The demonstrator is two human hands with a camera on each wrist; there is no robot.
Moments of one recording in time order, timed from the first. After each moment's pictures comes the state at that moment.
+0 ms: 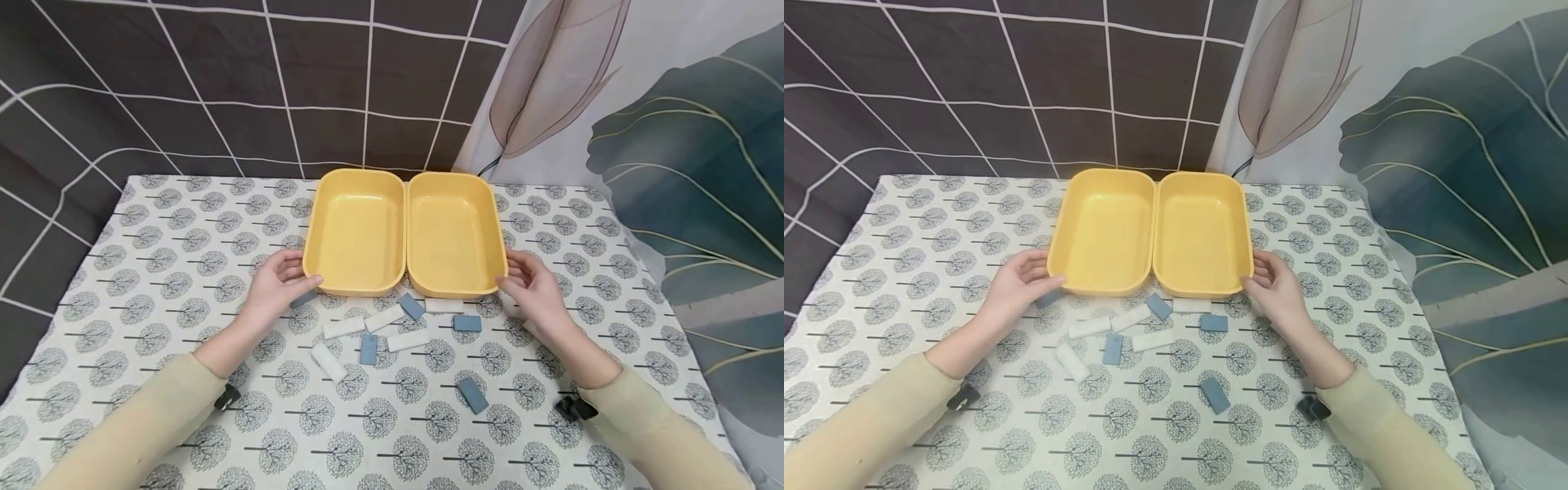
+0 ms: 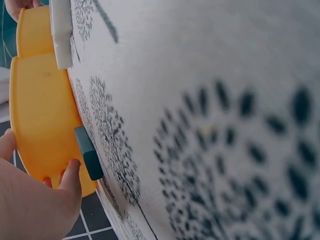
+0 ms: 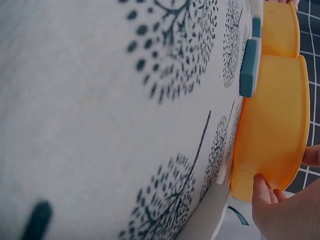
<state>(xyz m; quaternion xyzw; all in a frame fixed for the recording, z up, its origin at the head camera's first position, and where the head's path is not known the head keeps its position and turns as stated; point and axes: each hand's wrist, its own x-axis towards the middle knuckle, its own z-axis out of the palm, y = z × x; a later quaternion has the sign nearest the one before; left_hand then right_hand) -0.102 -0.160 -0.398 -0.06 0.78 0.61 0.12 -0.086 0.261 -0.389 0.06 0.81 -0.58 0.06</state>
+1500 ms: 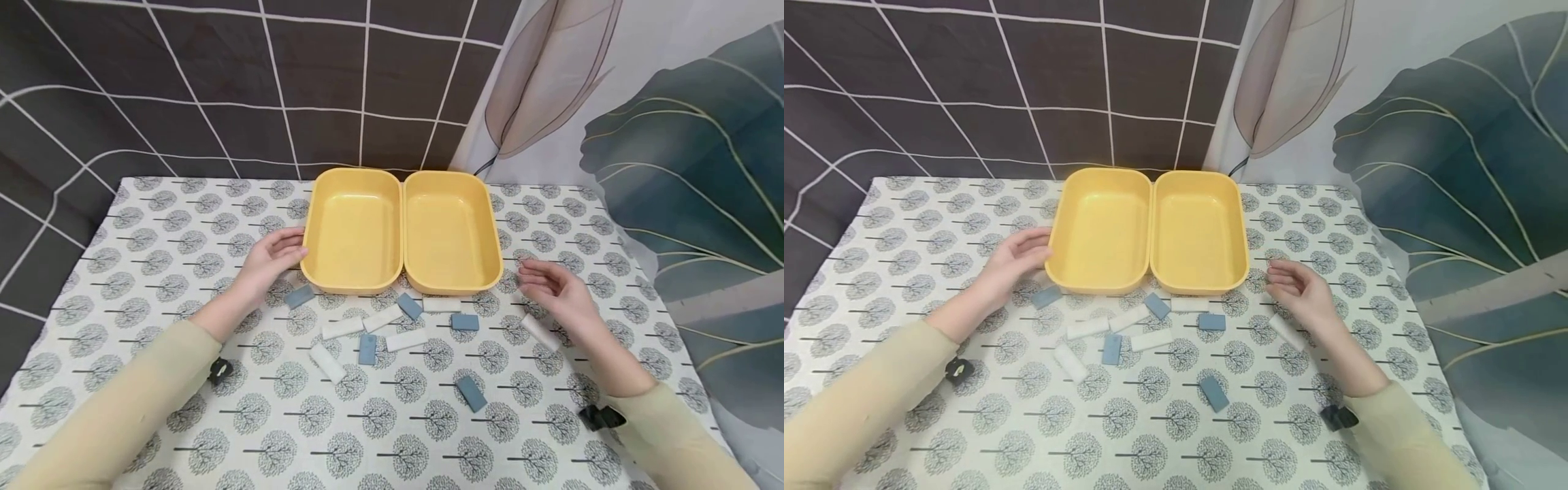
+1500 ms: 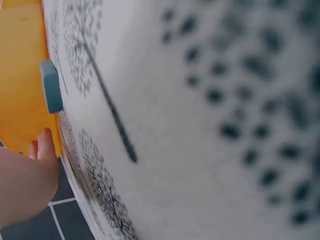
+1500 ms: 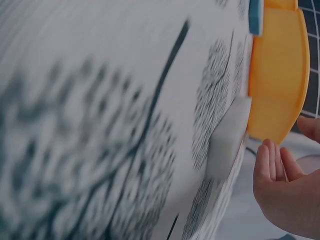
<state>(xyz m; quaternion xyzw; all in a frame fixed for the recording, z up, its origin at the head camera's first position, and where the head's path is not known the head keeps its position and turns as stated) -0.147 -0.184 -0.410 0.00 0.75 0.64 0.15 -0.073 0.317 -0.390 0.02 0.84 -0.53 0.07</state>
